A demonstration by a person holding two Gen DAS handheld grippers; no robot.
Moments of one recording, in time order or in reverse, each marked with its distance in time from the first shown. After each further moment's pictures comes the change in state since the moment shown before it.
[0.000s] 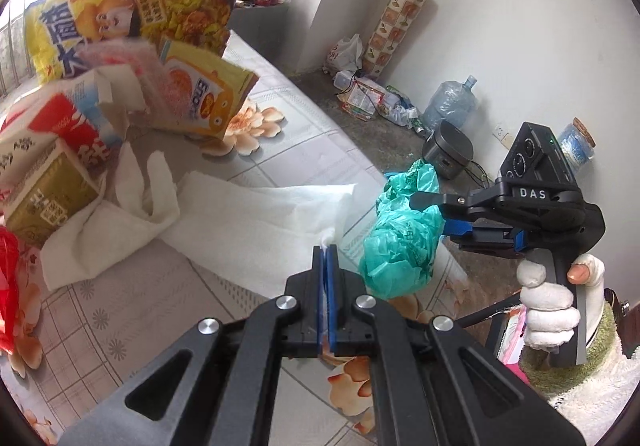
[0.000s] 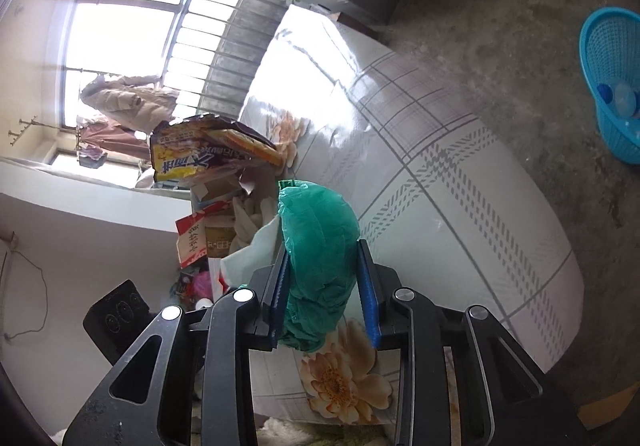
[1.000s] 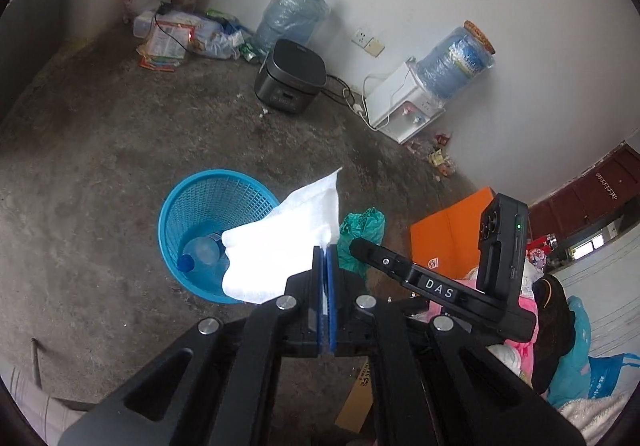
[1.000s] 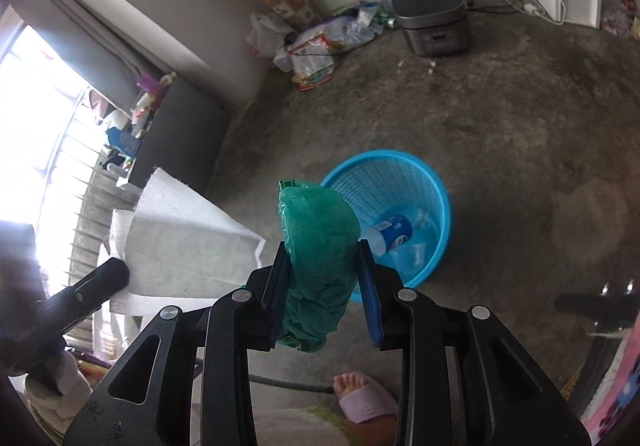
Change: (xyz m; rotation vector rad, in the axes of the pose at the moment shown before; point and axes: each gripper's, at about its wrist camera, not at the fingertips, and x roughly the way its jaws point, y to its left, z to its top) left arm 0.266 -0.257 0.153 0.276 0.388 -0.490; right arm -0.178 -0.172 0.054 0.276 -0.586 -0.551
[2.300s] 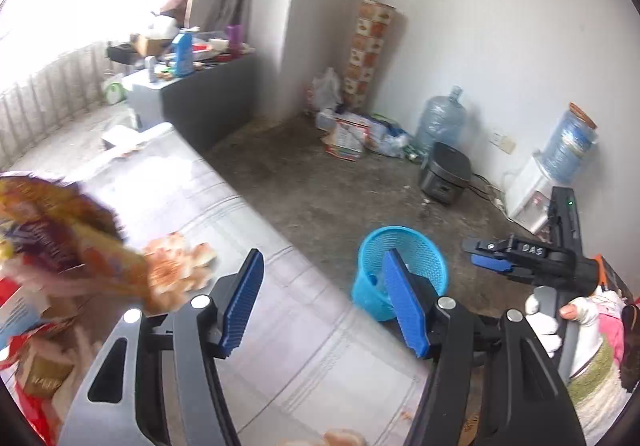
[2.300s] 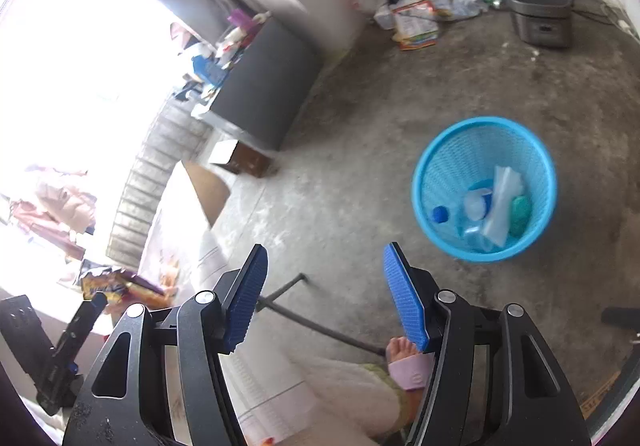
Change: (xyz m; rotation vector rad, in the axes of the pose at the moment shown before) left arm -0.238 0.006 -0.199 -0.126 -0.464 0.641; right arm -0.012 0.099 -0.047 -0.221 0.177 0.280
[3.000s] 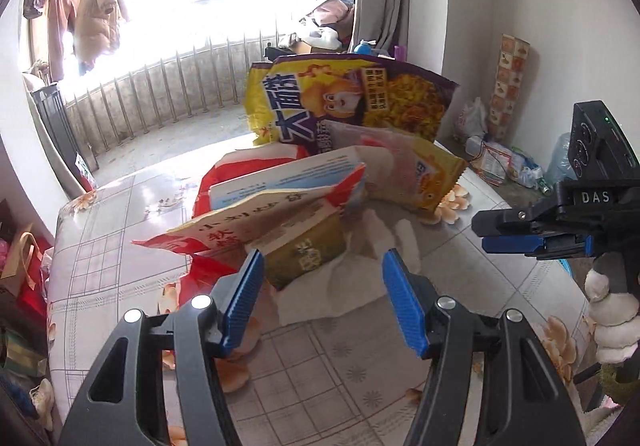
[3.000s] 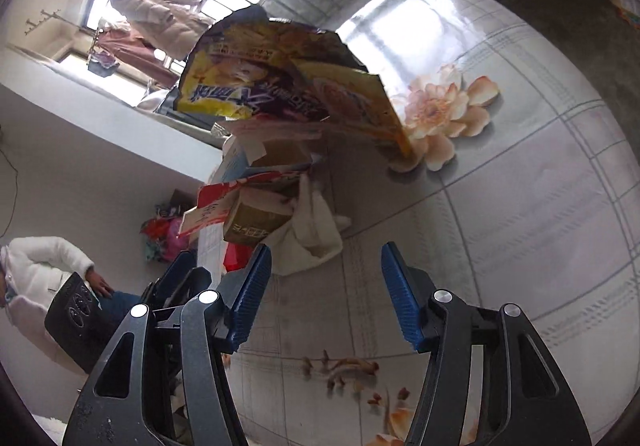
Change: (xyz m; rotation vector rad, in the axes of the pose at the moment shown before) left arm -0.108 0.154 -0.114 -0.159 -0.089 0.441; right arm 0.132 0.240 -0.129 -0.379 0.454 0.322
